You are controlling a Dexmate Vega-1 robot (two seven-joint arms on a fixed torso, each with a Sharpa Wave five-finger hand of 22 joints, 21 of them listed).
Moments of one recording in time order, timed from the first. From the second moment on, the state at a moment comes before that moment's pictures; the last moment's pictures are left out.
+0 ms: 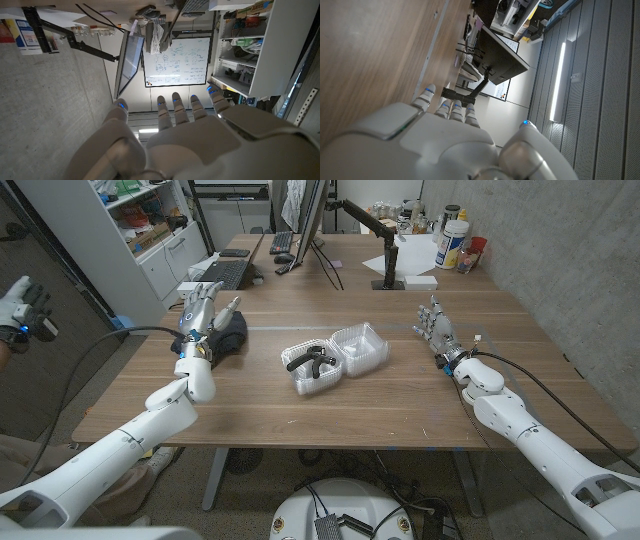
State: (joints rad) left arm 0.93 0.80 0.42 -1.67 0.36 0.30 0.71; left_hand 0.24 0.02 0.43 -0.11 0.17 0.20 -0.12 0.21 0.18 0.11 -0.04 0.25 0.20 -0.02 0.05 0.20 0.18 -0.01 0.21 0.24 0.18; right arm -0.83 -0.55 -0.36 -1.28 0.66 0.27 0.09; right_hand 0.05 -0.07 0.15 0.11 0.23 -0.03 -0.05 0.20 0.19 -0.03 0.02 0.20 0.19 -0.13 0.01 0.20 0.20 0.01 0.12 0.28 0.17
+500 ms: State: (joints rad) left arm 0.90 0.79 0.44 -1.62 0.34 0.32 0.68; left_hand 0.24 0.02 0.44 -0.11 0.17 0.20 -0.12 0.21 0.18 0.11 -0.04 0.25 0.20 -0.02 0.05 0.20 0.18 0.00 0.21 0.24 0.18; right arm -0.83 -0.55 -0.36 -1.27 0.67 0.27 0.10; right_hand 0.05 -0.07 0.15 0.11 0.23 -0.03 -0.05 0.20 0.19 -0.03 0.02 0.20 0.19 -0.13 0.01 0.20 0.20 0.01 0.12 0.27 0.17
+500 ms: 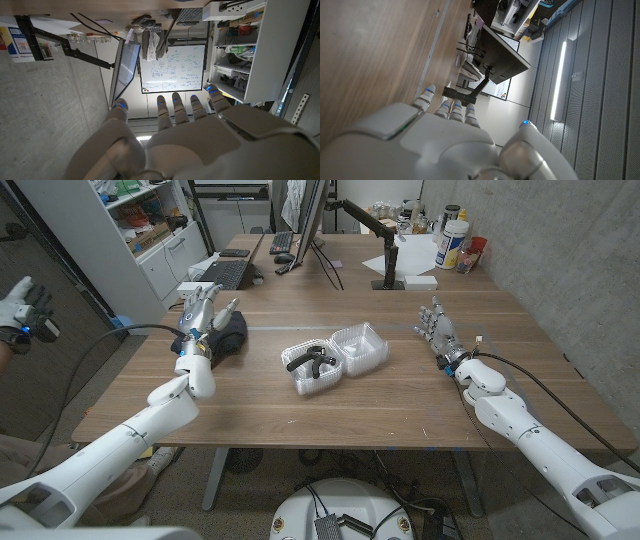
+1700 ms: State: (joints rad) left arm 0.79 0.78 0.50 -1.50 0.30 0.33 0.64; left_hand 0.25 0.02 0.43 -0.12 0.17 0.19 -0.12 0.20 0.18 0.11 -0.04 0.25 0.20 -0.03 0.05 0.19 0.18 0.00 0.21 0.24 0.18; right arm -0.86 -0.57 -0.35 -1.30 0.68 0.27 0.09; right_hand 0.05 -0.07 0.15 0.11 0.23 -0.02 -0.05 0.20 0.19 -0.03 0.02 0.20 0.19 -0.13 0.01 0.20 0.20 0.02 0.12 0.26 0.17
